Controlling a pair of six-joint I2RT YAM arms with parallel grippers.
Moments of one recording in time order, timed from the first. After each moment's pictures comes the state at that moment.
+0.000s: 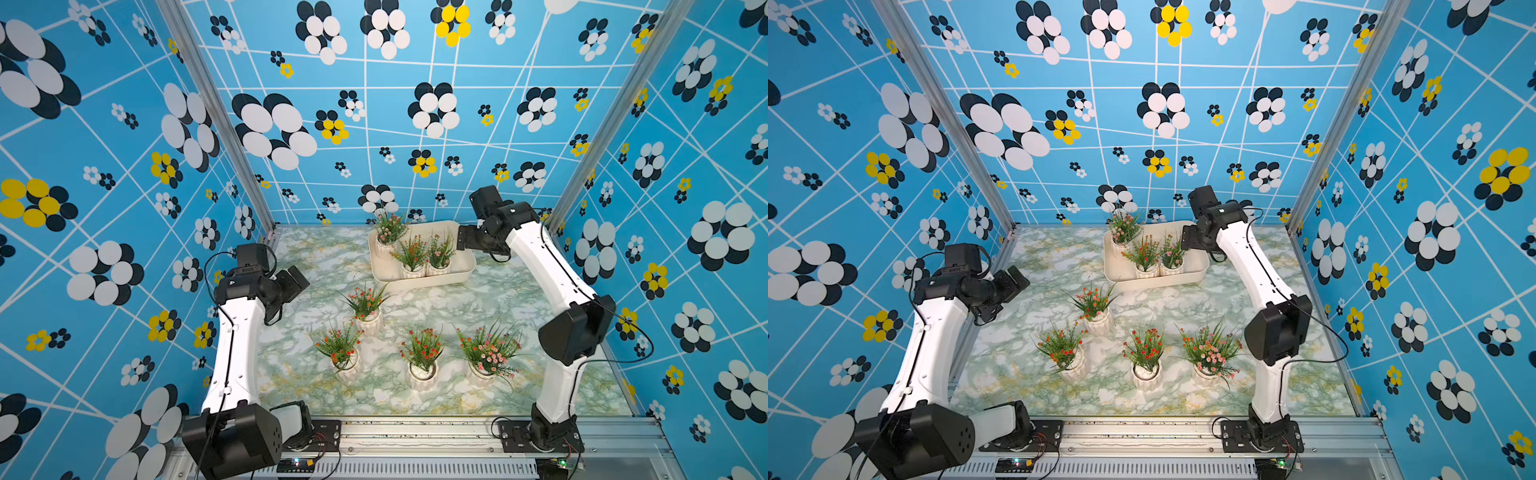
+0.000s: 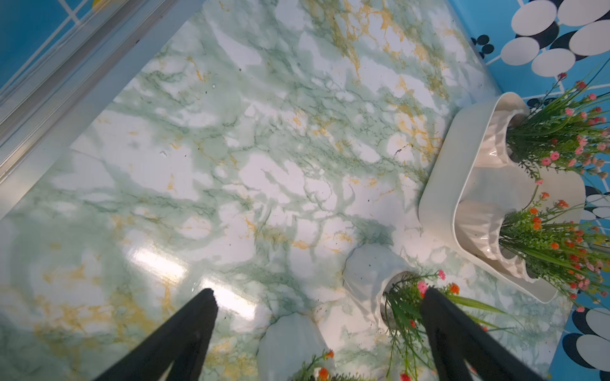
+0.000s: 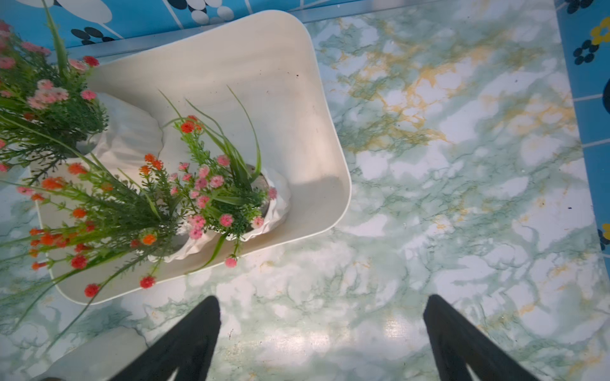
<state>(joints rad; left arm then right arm) 0.24 1.22 1.23 -1.07 0.19 -0.54 0.35 1.89 2.01 -1.20 0.23 0.43</state>
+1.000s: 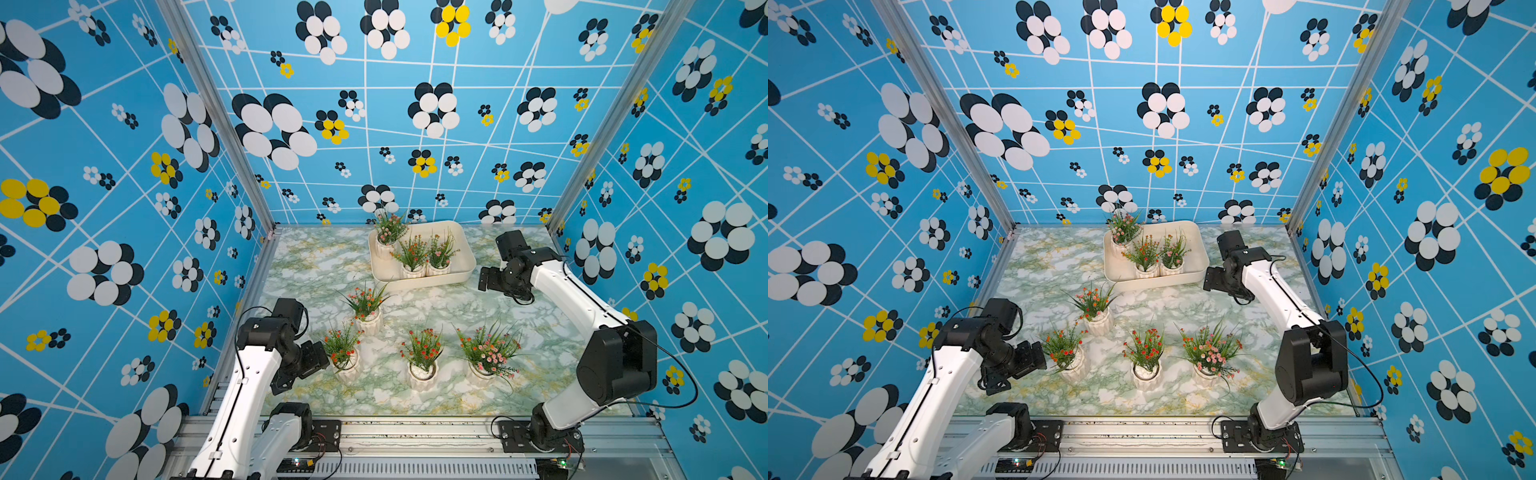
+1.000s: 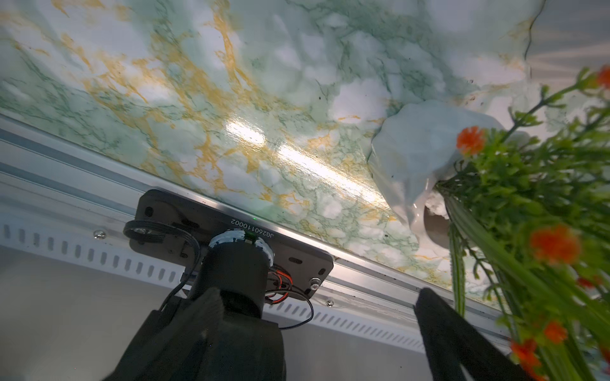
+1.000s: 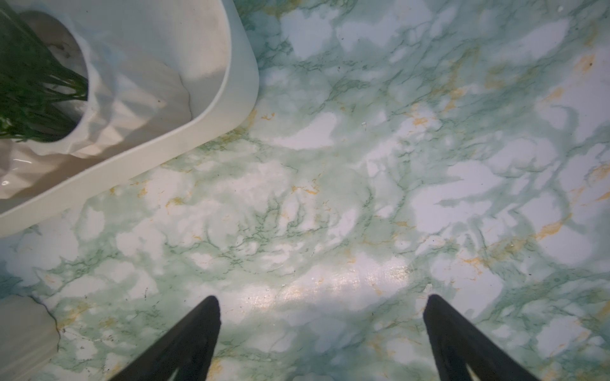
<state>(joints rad) -0.07 0.93 0.87 -1.48 0.11 -0.58 0.22 1.61 1.36 -0.97 0.10 0.42</state>
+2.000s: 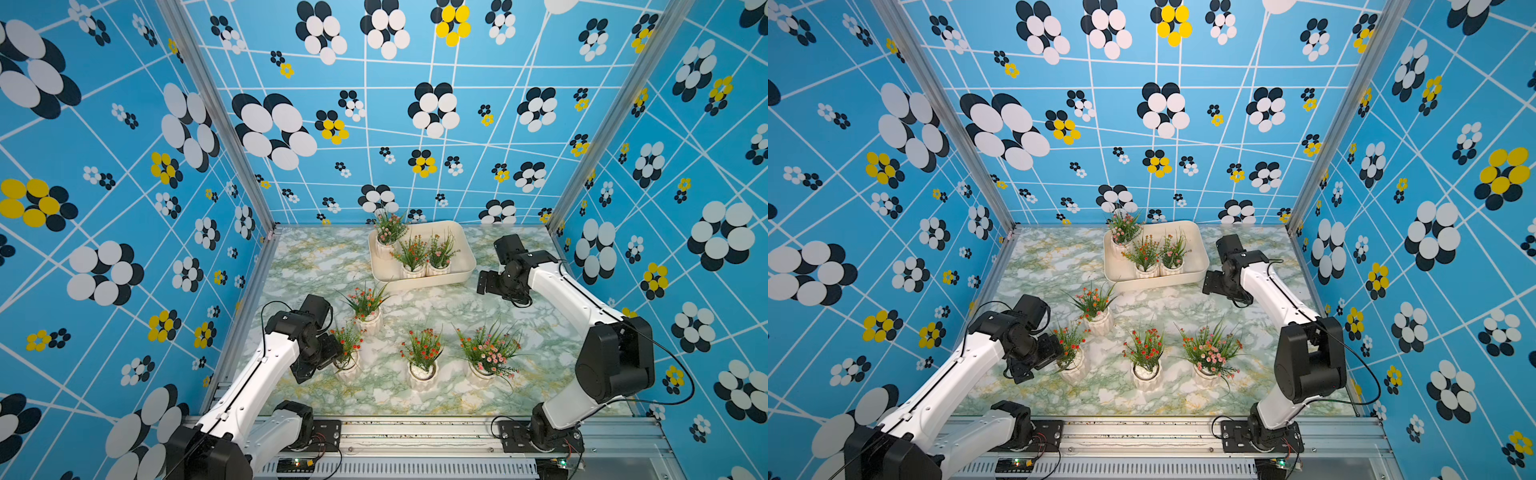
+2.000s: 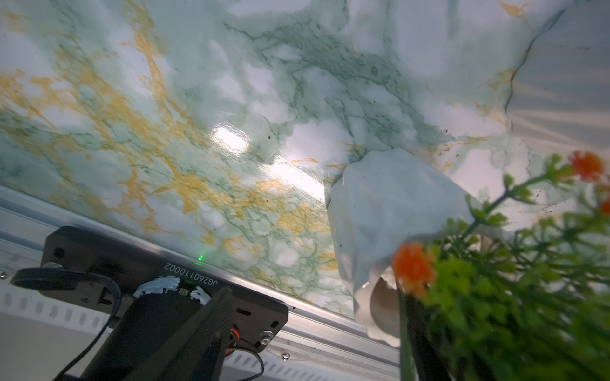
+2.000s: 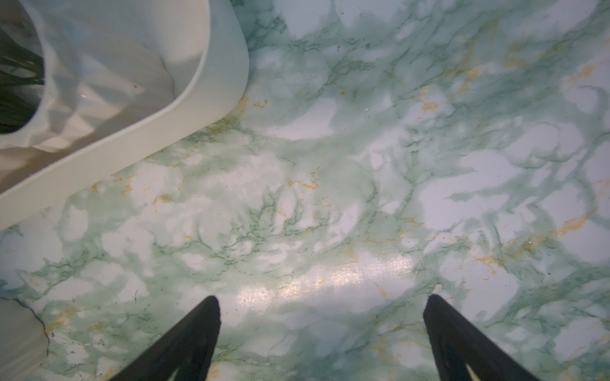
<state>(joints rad) -0.26 1.05 0.79 -1.22 0.07 -0.85 0.22 1.63 1.31 -0.93 0.09 0.43</state>
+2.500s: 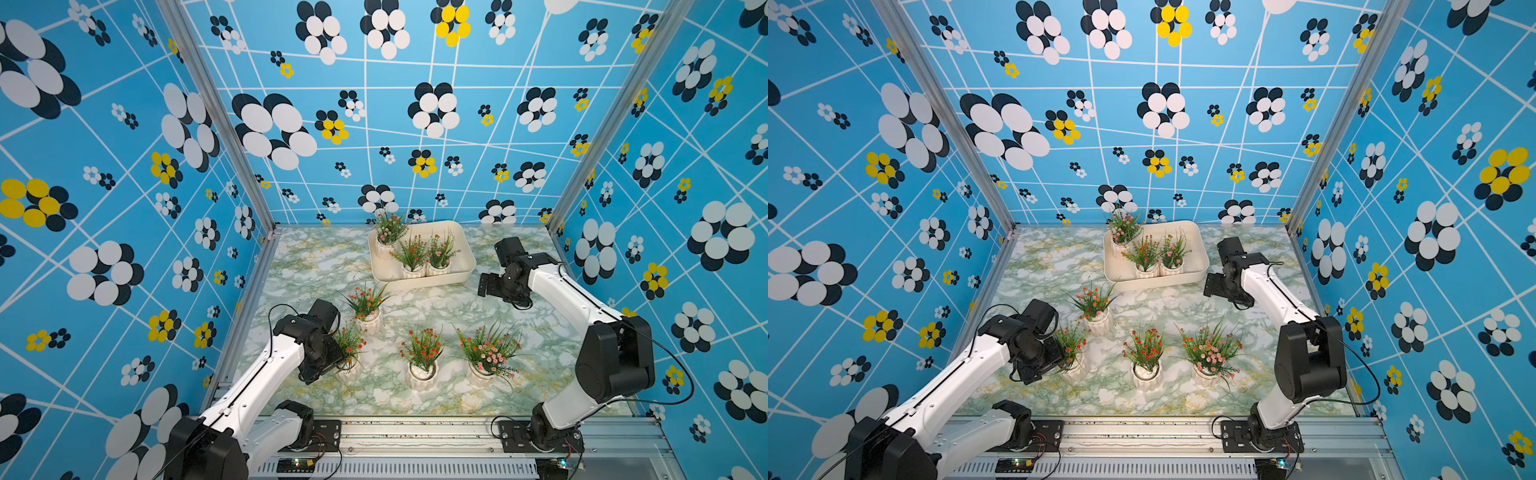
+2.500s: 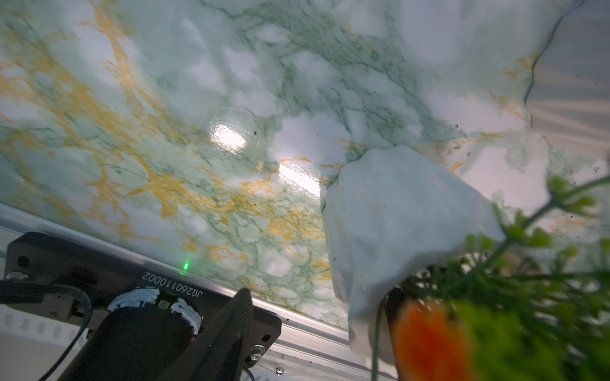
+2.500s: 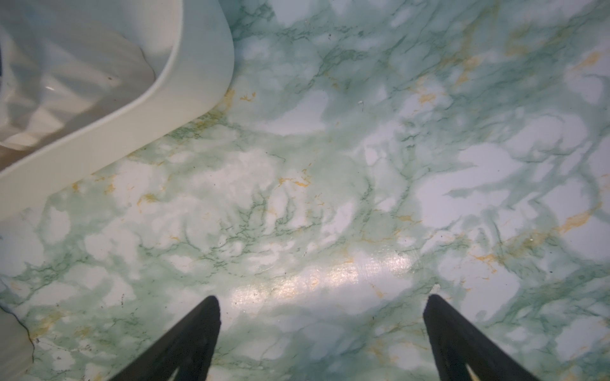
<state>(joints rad) -0.32 1.06 0.74 -1.16 0.06 -0.92 0.21 1.63 1.29 -0.92 0.09 0.43</state>
